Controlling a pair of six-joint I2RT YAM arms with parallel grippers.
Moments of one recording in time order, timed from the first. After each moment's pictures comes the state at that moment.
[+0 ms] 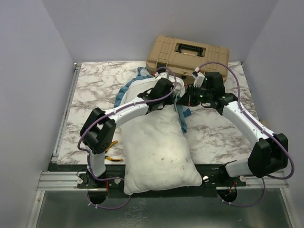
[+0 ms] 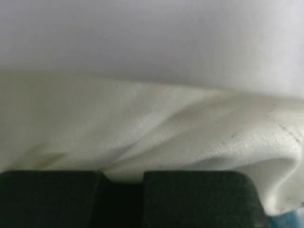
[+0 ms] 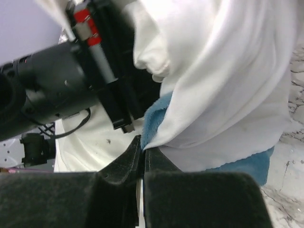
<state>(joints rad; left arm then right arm) -0.76 1.89 1.48 -0.23 -0.15 -0.68 0.33 1.40 1.10 -0.32 -0.61 0.37</state>
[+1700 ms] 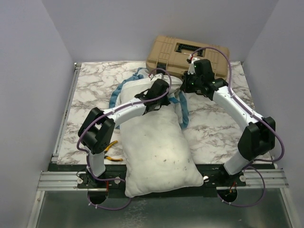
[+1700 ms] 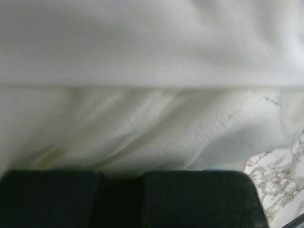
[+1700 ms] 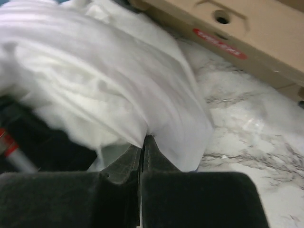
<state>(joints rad) -0.74 1.85 1.37 -0.18 -0.16 -0.74 0.39 1.65 1.43 -0.45 -0.03 0.21</state>
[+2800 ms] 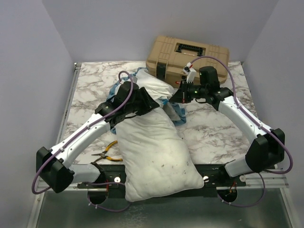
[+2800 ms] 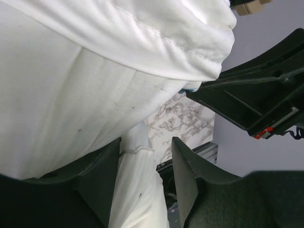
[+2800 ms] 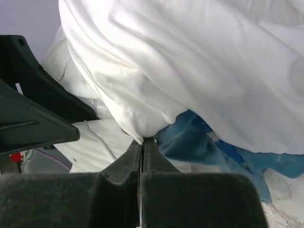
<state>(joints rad) -0.66 1.29 1.17 -0.47 0.10 -0.99 0.39 1.46 1.24 -0.36 -0.66 0.34</state>
